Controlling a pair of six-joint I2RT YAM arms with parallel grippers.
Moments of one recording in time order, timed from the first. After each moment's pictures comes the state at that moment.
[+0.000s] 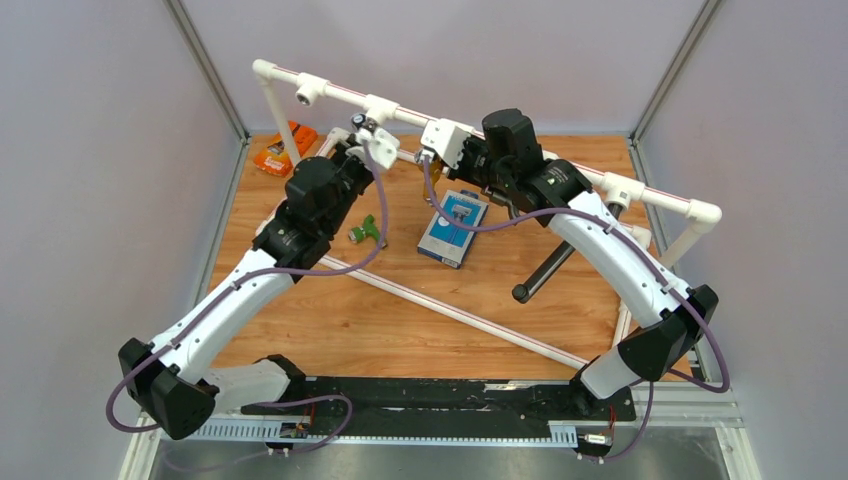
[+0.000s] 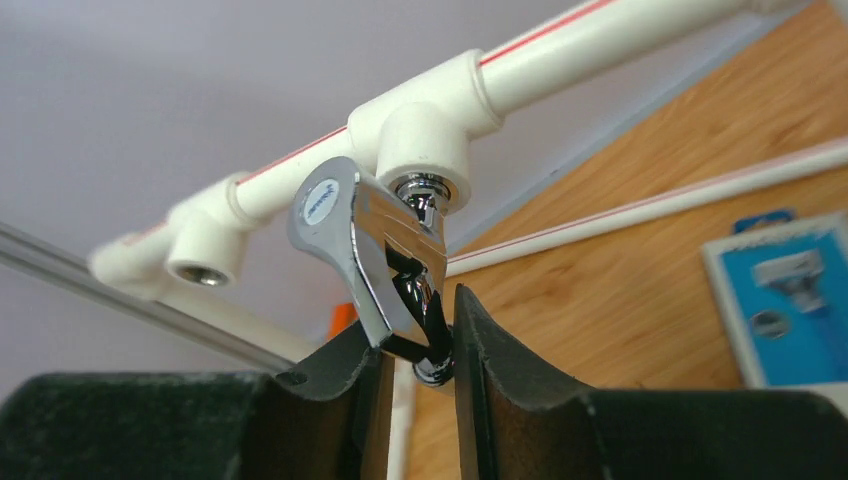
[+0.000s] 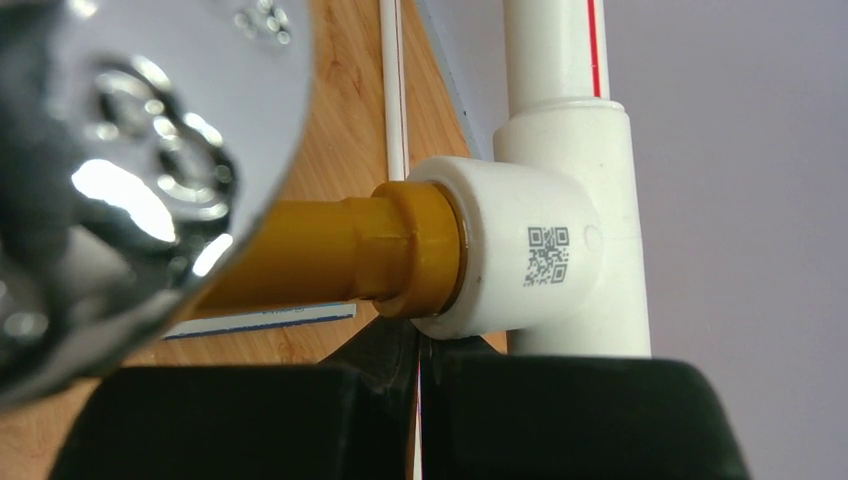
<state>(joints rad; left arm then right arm) -0.60 1.16 1.16 0.02 -0.25 0.41 0.67 1.54 1.70 -0.61 -0.03 -0.75</state>
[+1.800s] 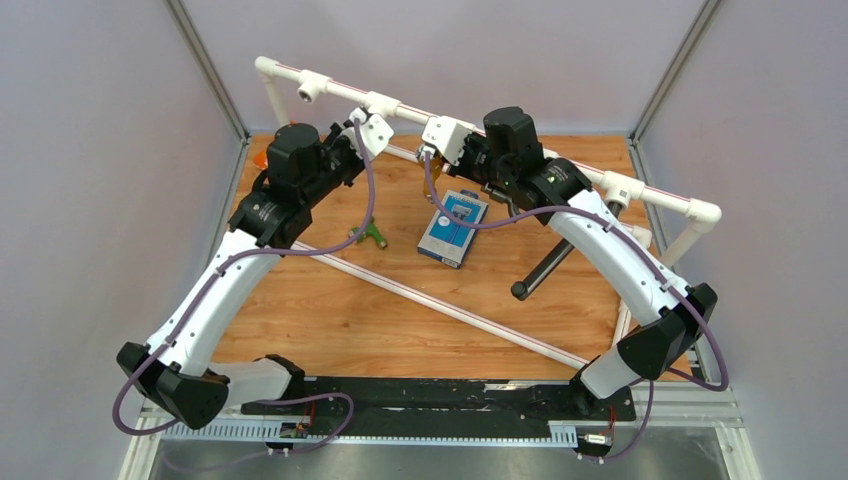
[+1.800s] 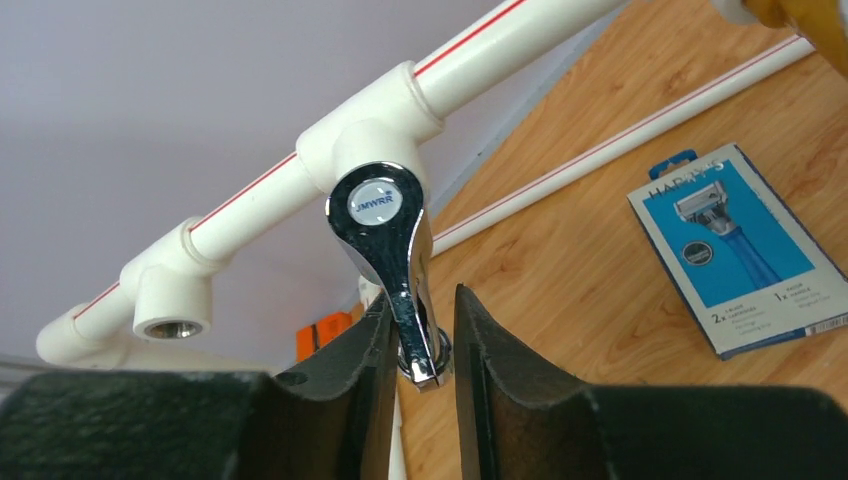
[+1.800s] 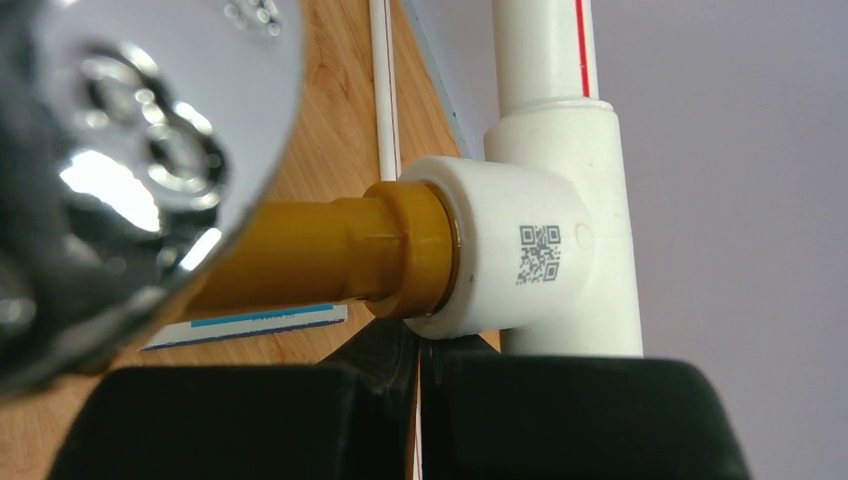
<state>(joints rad) -0.49 1.24 1.42 -0.35 0.05 0.59 0.66 1.55 1.70 -0.59 -0.02 -0.75</state>
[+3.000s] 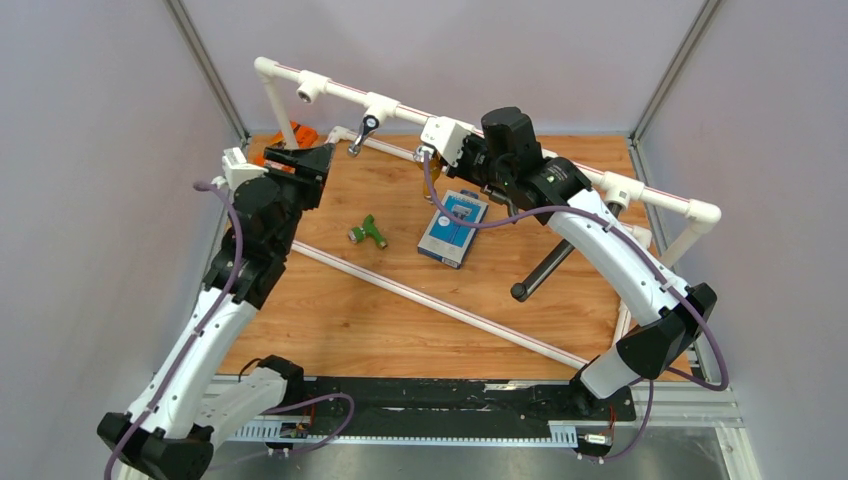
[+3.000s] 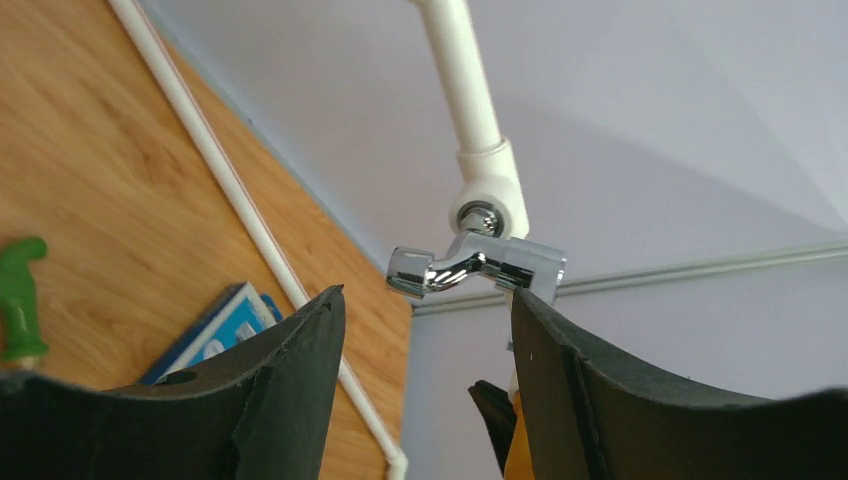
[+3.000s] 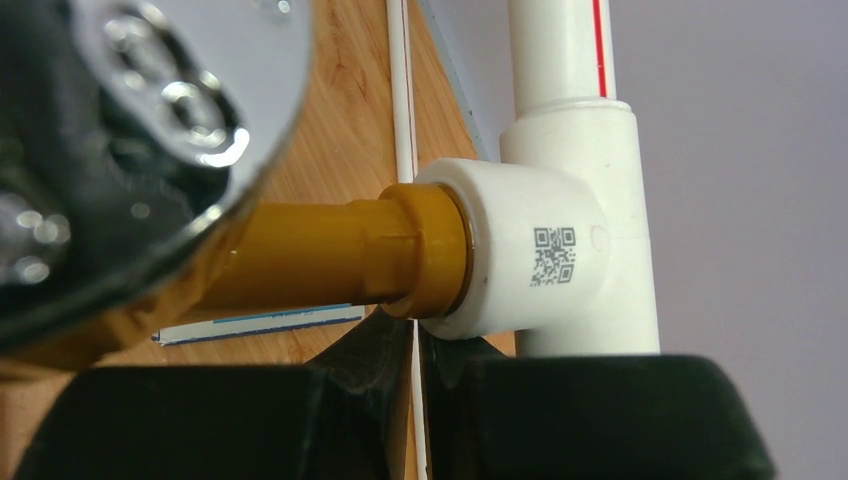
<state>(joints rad) -0.40 0.89 1.07 -0.19 -0.33 -1.13 0.67 1.55 1.72 -0.62 -0.02 -0.73</state>
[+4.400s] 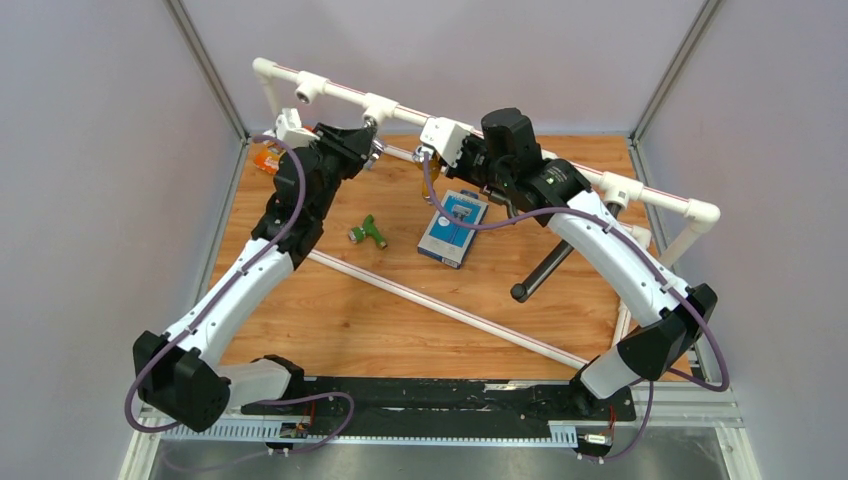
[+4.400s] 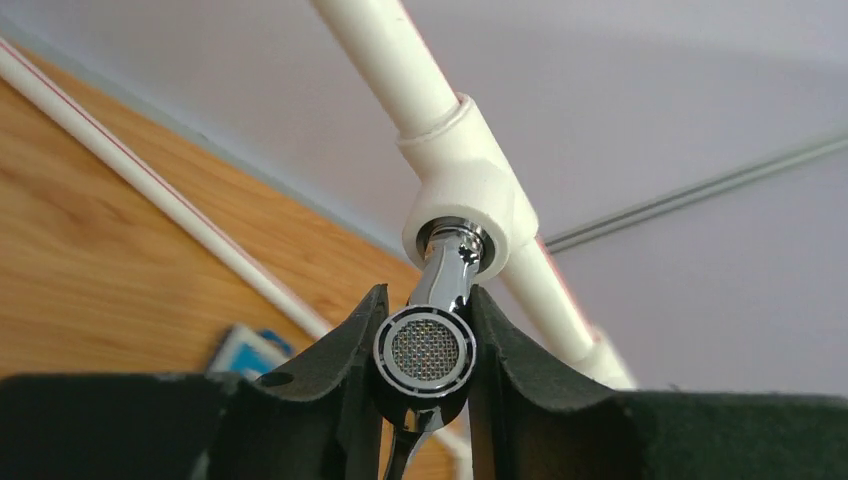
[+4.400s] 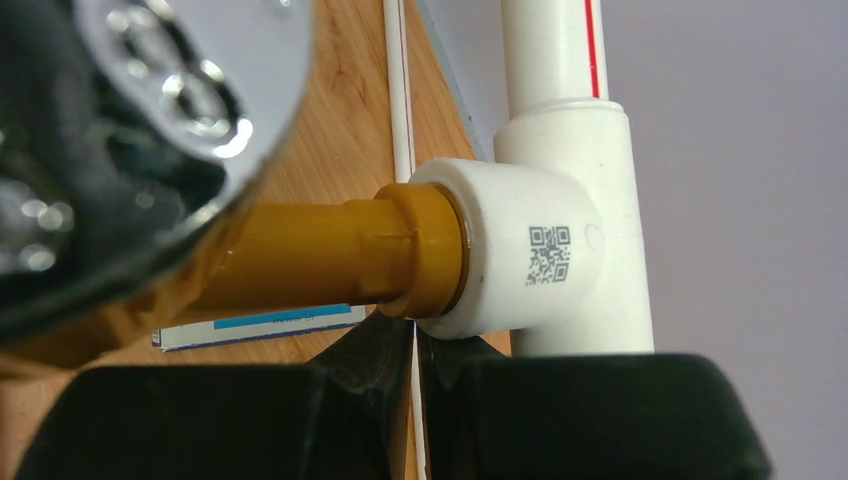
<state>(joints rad) -0.43 1.21 1.08 0.17 -0.22 -1.18 0.67 1.55 1.70 -0.60 -0.02 -0.72</state>
